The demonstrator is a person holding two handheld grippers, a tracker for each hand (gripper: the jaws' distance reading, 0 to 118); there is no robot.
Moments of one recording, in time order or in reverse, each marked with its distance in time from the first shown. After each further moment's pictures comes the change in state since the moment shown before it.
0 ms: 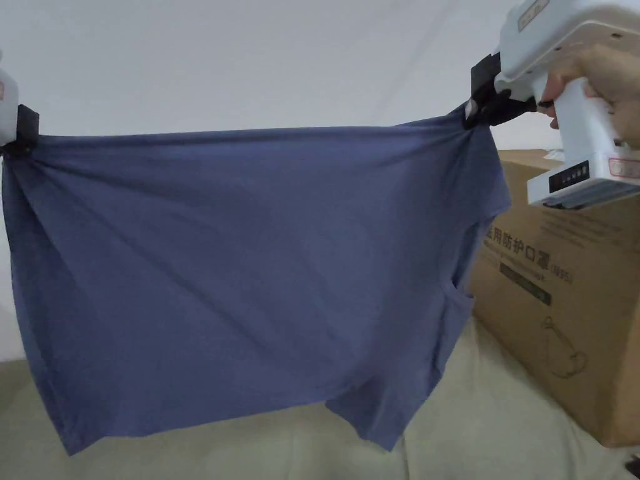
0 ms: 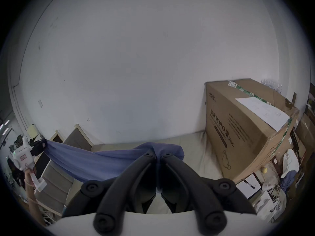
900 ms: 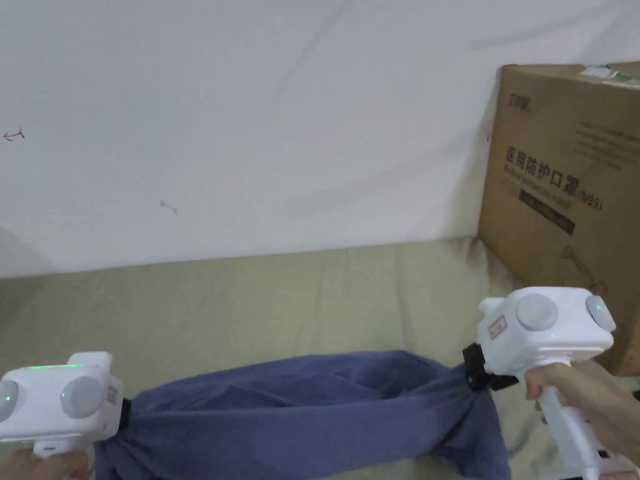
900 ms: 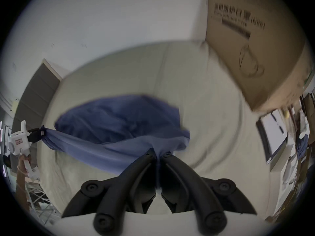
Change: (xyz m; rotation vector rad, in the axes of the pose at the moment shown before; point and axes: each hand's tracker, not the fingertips) left arm 0.060 -0.424 -0.148 -0.661 -0.054 -0.009; right arm 0.083 -0.382 -0.204 -0.621 -0.104 0.033
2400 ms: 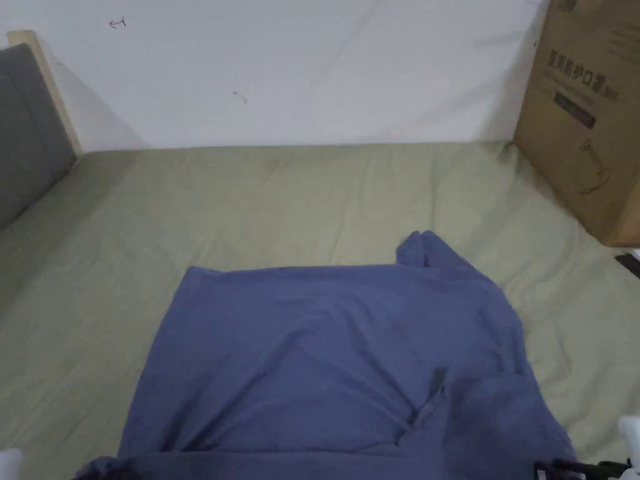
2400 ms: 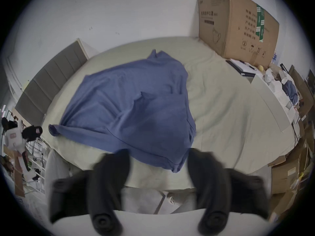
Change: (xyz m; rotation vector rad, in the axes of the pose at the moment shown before) left arm -0.091 -0.417 0.281 0.136 -0.143 0.336; right arm -0.029 -0.426 0.201 0.199 0.046 0.061
